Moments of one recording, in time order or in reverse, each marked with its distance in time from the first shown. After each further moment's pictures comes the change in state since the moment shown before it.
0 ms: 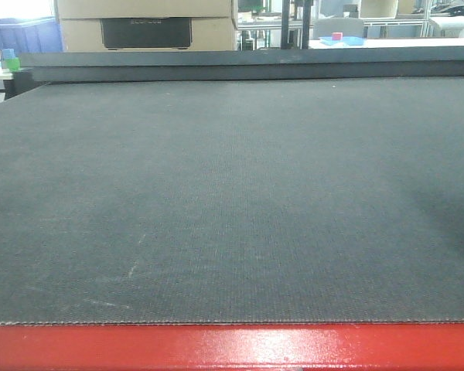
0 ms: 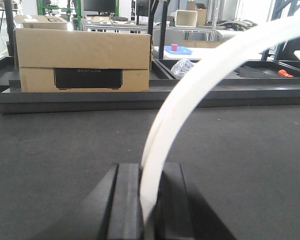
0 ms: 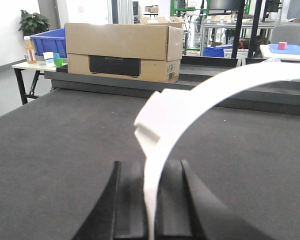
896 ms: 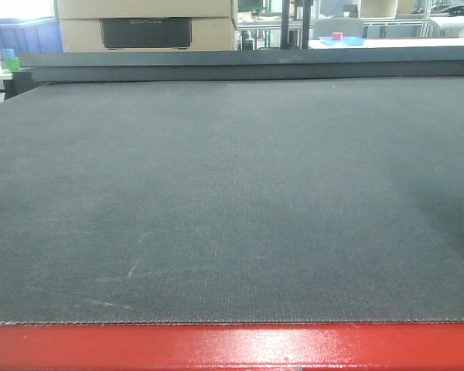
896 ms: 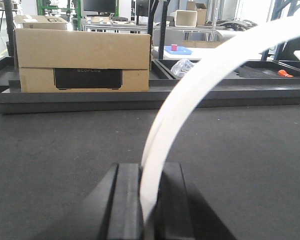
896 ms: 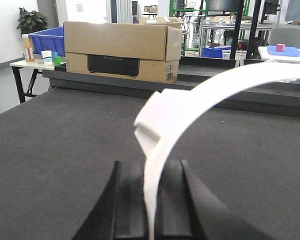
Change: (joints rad) left arm 0.000 0.000 0.000 0.000 0.000 0.000; right arm 0.000 0.000 0.000 -0.008 0.000 0.004
